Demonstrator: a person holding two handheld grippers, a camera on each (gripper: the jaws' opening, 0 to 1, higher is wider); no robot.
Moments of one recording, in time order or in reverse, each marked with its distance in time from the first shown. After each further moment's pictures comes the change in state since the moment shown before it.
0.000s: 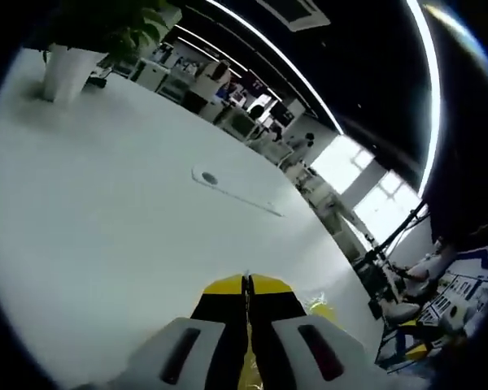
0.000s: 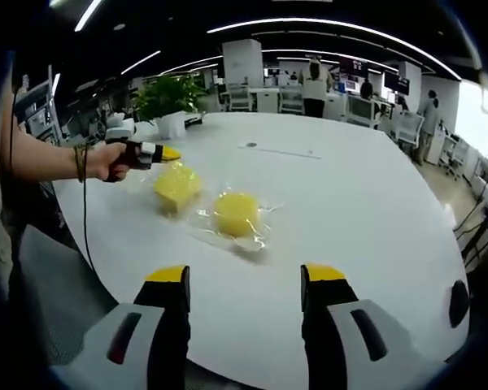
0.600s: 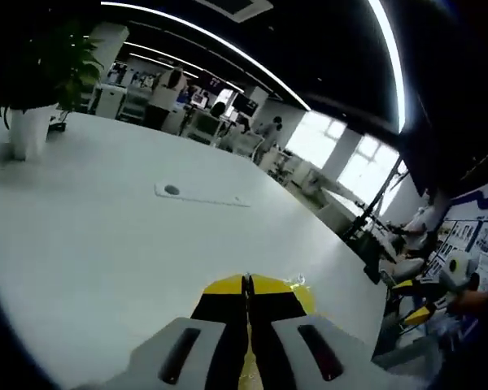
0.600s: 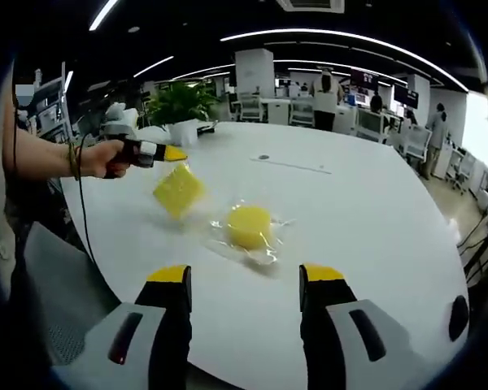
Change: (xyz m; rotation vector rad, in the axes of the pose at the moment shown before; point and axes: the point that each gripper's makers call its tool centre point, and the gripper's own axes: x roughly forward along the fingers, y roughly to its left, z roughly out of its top) left arm -0.031 -0.057 -0.007 0.236 0.046 -0.093; right arm -0.005 0.018 0.015 -0.048 -0.056 0.042
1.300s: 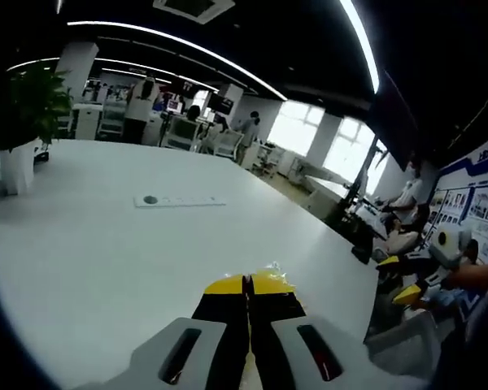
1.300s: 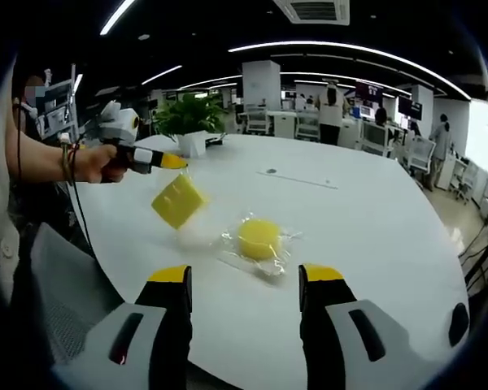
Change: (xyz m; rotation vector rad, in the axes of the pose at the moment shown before) left arm -0.026 -0.046 -0.002 0.128 0.007 -0.054; right arm -0.011 0.013 0.013 -0.024 -0.068 0.023
